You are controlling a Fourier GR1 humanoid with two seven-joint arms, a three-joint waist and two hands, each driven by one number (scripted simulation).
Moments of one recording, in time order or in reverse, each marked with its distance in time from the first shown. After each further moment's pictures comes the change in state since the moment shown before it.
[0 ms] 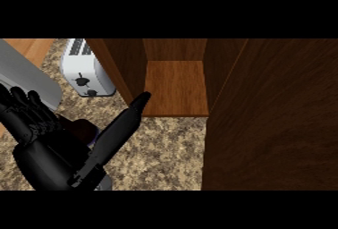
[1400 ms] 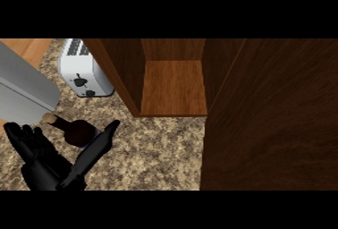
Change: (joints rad) left arm 0.324 0.261 -0.021 0.111 0.505 0.393 -0.264; right arm -0.038 0.007 -0.021 -0.013 0.022 0.008 0.056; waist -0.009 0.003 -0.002
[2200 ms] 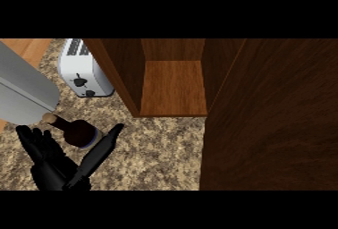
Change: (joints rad) left arm 0.006 0.017 -0.039 0.047 0.216 0.070 -0.164; right arm 0.005 0.021 0.009 -0.001 0.010 0.011 -0.002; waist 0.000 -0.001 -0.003
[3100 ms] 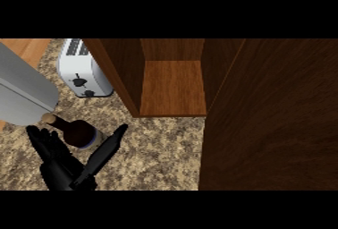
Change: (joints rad) left arm 0.000 -0.026 -0.007 0.048 0.185 0.006 -0.182; right arm -0.013 0.022 0.002 0.006 0.004 0.010 -0.004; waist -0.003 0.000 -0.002
